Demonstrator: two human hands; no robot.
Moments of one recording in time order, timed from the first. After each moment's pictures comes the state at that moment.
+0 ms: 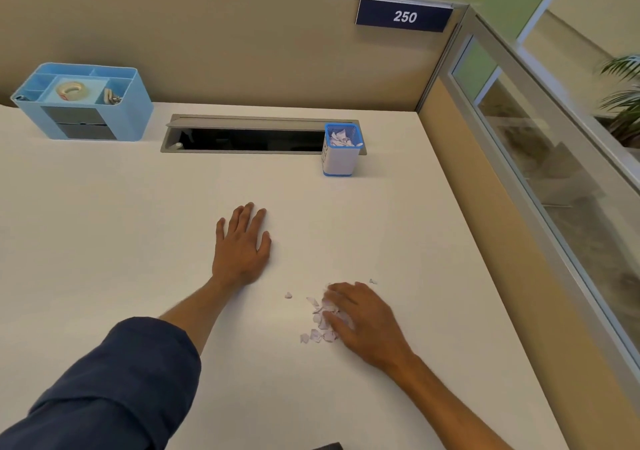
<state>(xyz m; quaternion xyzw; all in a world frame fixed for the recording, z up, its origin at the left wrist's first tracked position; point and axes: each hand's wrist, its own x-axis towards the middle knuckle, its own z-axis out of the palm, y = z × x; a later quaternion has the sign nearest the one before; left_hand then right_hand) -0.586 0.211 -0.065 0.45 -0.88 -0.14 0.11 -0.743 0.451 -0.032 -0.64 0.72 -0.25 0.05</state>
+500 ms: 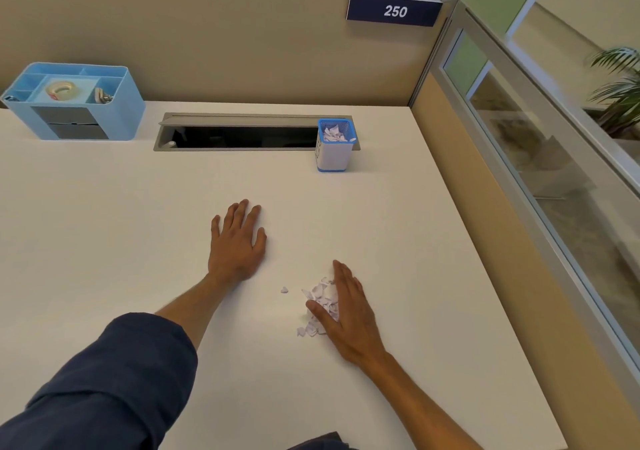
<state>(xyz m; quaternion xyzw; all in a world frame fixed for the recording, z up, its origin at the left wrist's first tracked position) -0.586 0.210 -0.066 0.44 -0.88 -0.14 0.12 -0.714 0.446 -0.036 -0.49 0.80 -0.27 0.21</state>
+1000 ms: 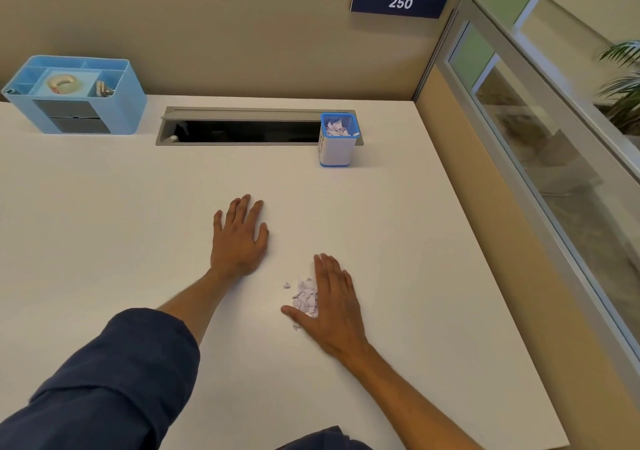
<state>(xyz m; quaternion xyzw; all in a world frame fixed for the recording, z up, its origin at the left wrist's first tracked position) -0.586 0.209 -0.066 0.44 -0.88 -0.13 0.11 -0.694 0.423 -0.049 -0.53 0.80 -0.24 0.13</state>
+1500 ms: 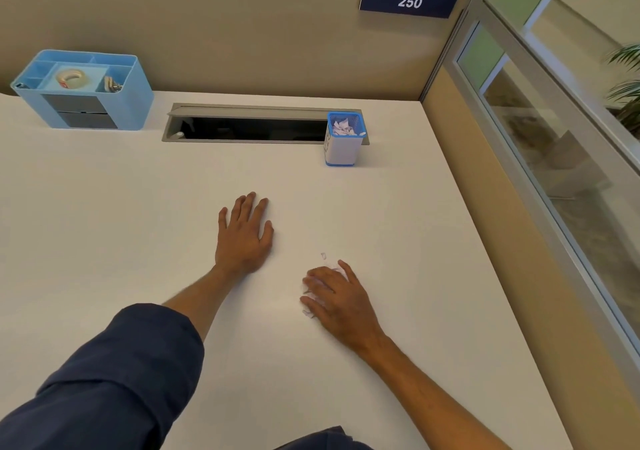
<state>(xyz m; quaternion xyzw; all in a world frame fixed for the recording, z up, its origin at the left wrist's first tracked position) -0.586 0.210 -0.066 0.45 -0.88 -0.14 0.11 -0.719 0.421 -0.053 -0.69 0.67 -0.26 -0.06</state>
